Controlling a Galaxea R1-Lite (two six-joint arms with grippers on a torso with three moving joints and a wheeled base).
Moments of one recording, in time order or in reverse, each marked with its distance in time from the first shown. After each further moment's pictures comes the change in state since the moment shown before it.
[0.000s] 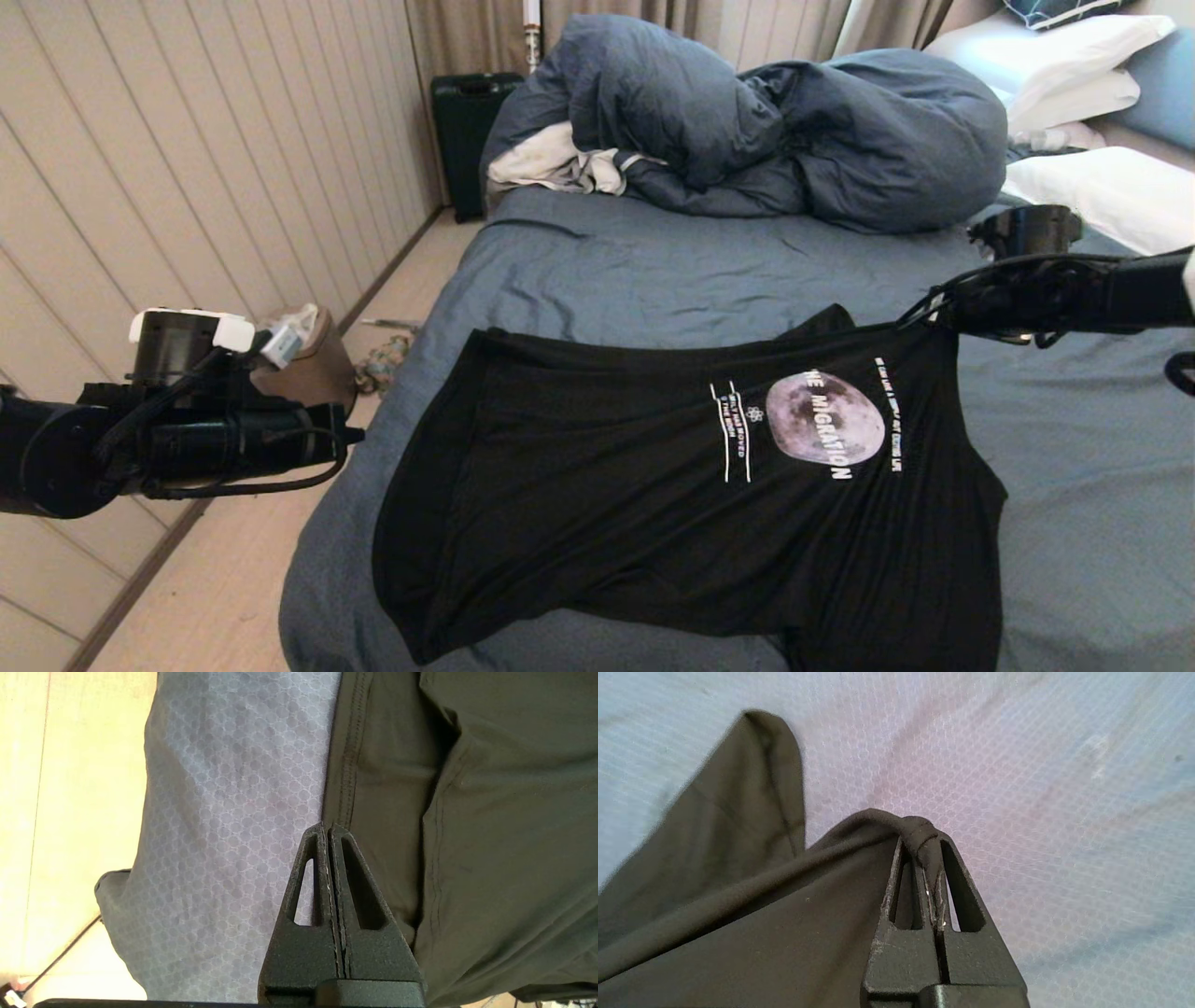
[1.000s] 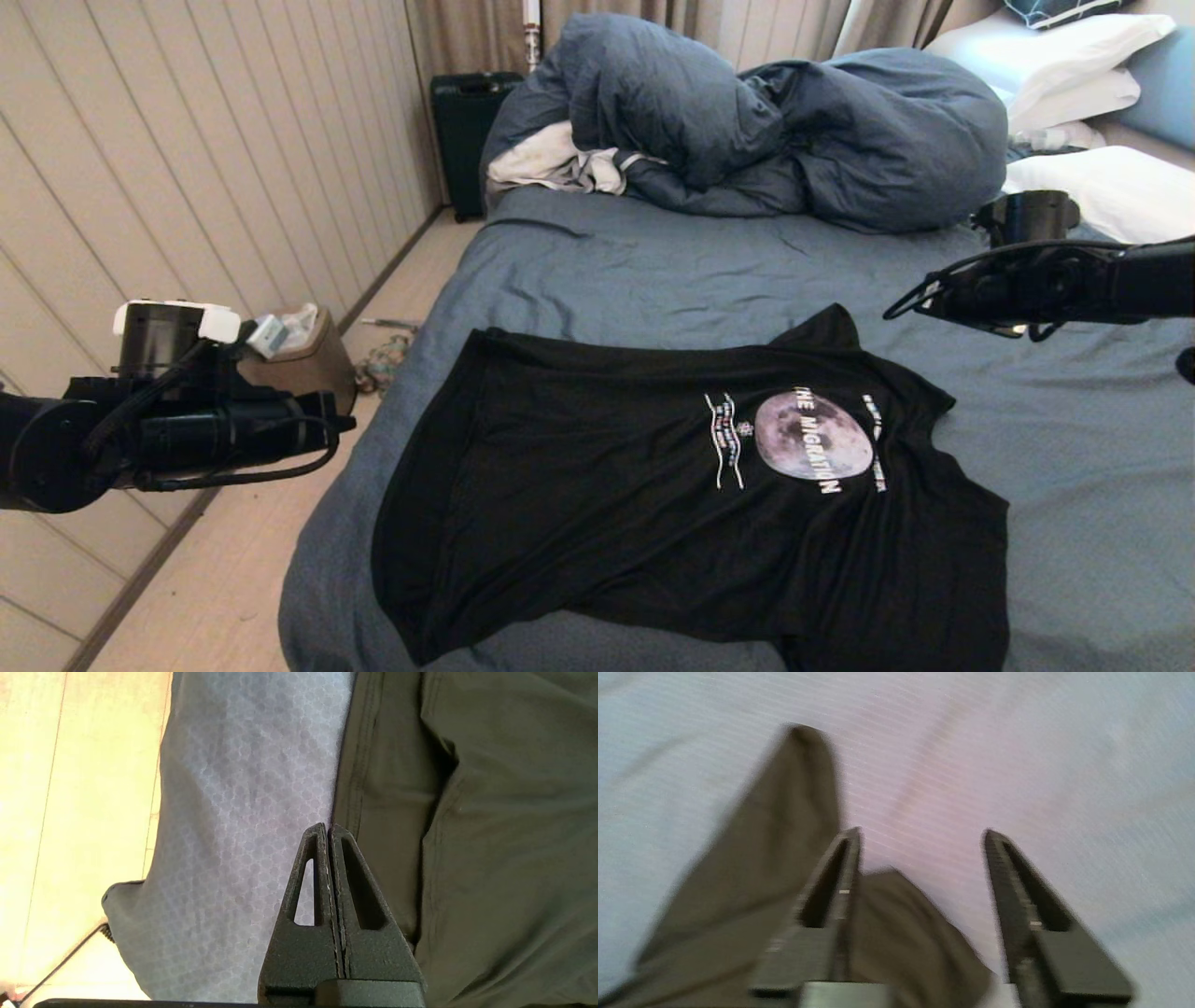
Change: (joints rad) left arm 0.018 -0.008 -0.010 -0.021 0.001 -0.014; right arm 0.047 -0.045 0.011 0.013 -0.004 0.084
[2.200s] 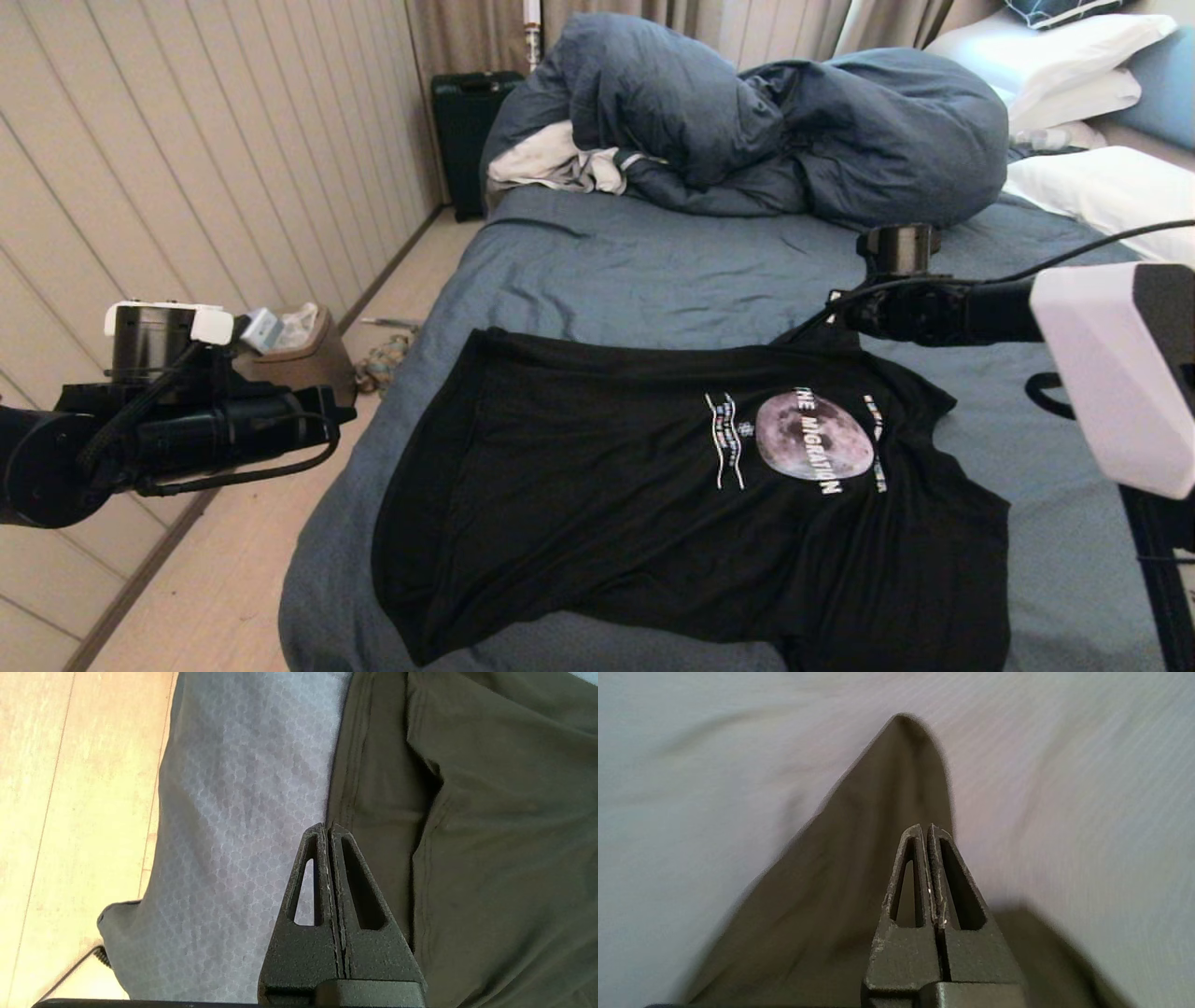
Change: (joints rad) left arm 0.001 -0.008 0.039 -0.099 0.008 -0.016; right arm 0.162 0.167 -0.131 -0.084 -0.169 -0.034
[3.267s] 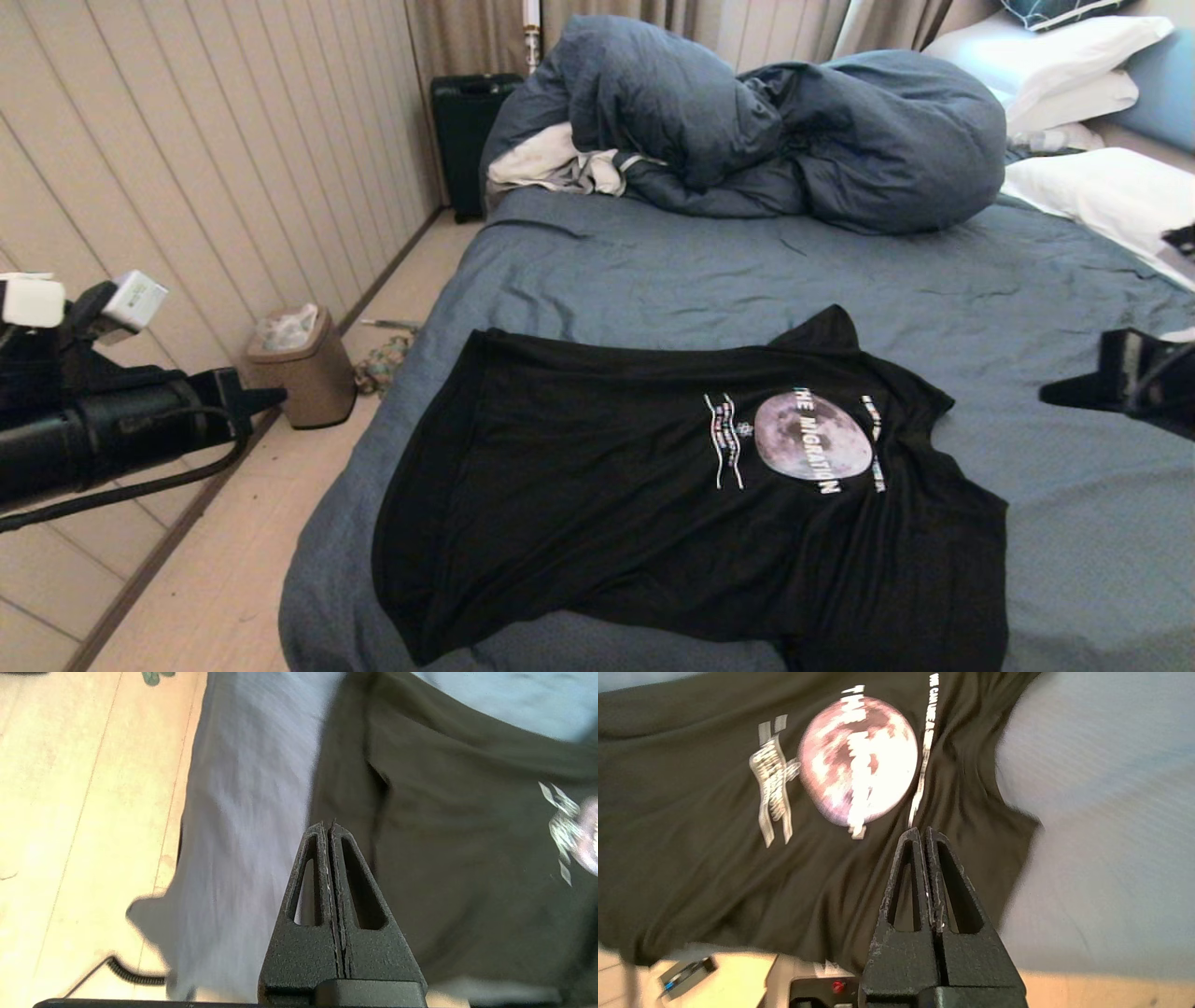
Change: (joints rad) left arm 0.060 -0.335 0.087 0.124 -0.010 0.010; right arm -0.199 -1.025 0.829 0.448 0.588 -0.023
